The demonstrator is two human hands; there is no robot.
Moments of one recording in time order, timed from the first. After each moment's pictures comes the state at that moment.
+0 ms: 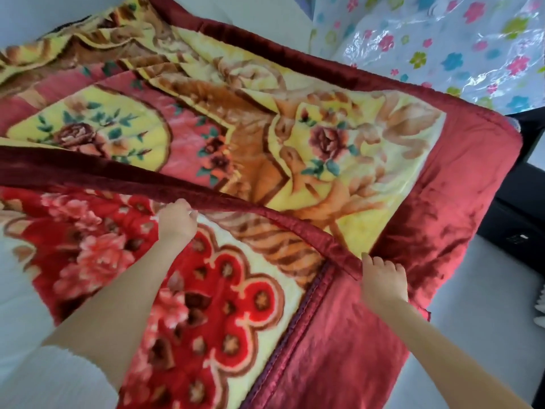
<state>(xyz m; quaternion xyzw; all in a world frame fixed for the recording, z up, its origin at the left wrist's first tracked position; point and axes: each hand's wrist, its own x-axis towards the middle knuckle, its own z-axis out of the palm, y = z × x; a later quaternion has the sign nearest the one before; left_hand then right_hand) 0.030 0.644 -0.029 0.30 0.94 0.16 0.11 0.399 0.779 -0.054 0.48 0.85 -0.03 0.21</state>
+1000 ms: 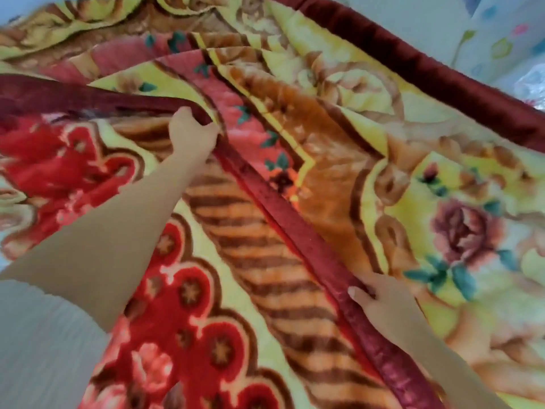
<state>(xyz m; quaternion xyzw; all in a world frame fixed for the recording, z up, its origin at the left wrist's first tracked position) -0.221 0.804 -0.032 0.09 0.90 0.43 0.02 0.140 0.905 -0.081 0.35 0.86 -0.35 0.15</state>
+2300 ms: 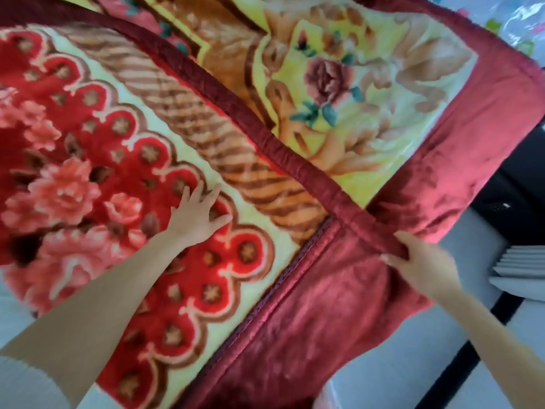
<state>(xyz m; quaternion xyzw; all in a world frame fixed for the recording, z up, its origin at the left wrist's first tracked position) 0.119 0.648 -0.095 0.41 0.85 -0.01 0.34 0.474 0.834 -0.028 0.55 0.80 -0.20 0.17</state>
